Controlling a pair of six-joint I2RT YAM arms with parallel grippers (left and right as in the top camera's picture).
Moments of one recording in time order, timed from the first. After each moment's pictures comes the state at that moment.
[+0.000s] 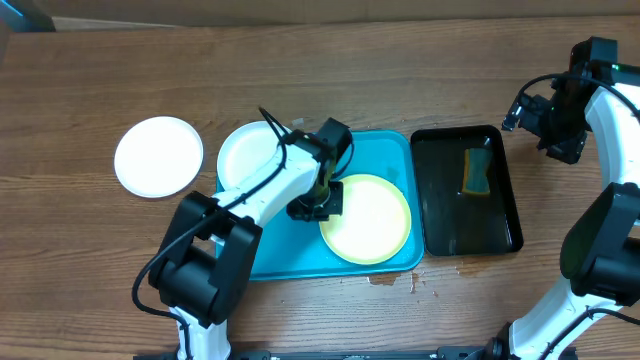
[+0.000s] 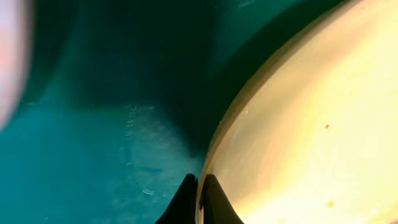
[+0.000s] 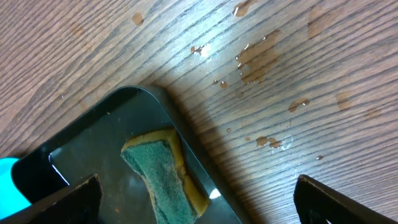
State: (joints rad) left arm -0.54 1.97 1.35 -1.00 0.11 -0.51; right arm -0.25 1.97 1.67 -1.12 -0.12 0.28
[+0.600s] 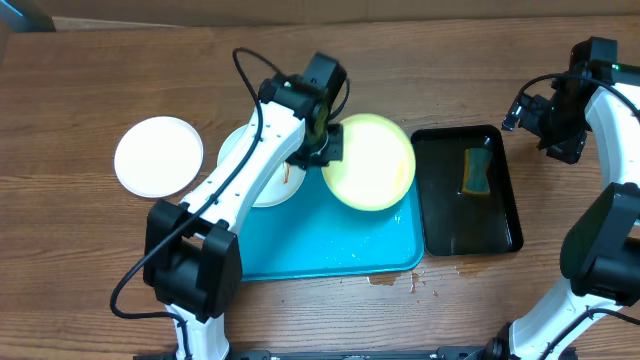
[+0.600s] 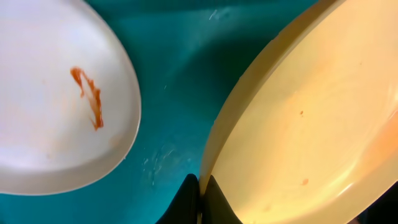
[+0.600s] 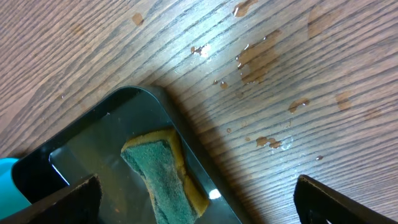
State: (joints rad) left arm -0.48 1.97 1.75 -1.16 0.07 -0.44; right arm -0.25 1.97 1.67 -1.12 -0.12 0.28
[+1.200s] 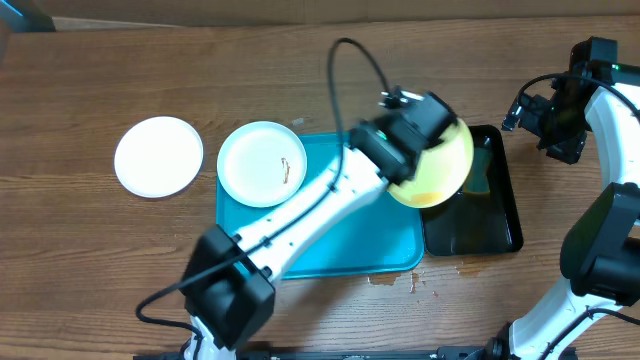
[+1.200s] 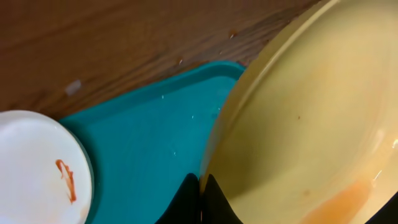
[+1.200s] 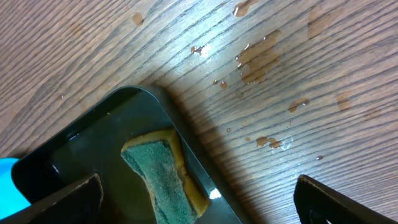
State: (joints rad) left arm -0.86 1.98 1.80 -0.93 -0.41 -0.46; right arm -0.25 1.97 1.67 -1.12 -0.12 0.28
